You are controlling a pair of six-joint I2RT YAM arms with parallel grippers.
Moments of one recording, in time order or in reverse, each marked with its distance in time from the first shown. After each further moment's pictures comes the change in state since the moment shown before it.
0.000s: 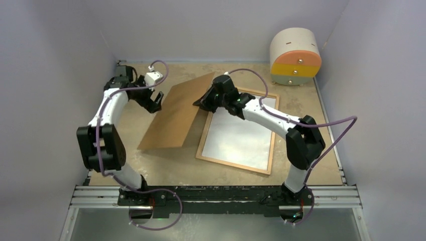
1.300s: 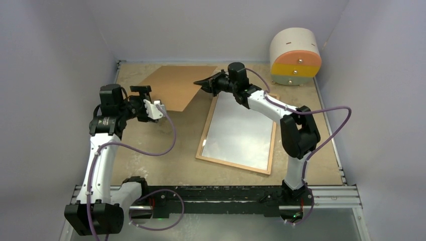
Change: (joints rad) left arm -0.046 -0.689 -0.267 0.070 0.175 0.710; right arm -0.200 0.140 0.093 0.320 -0.359 0.429
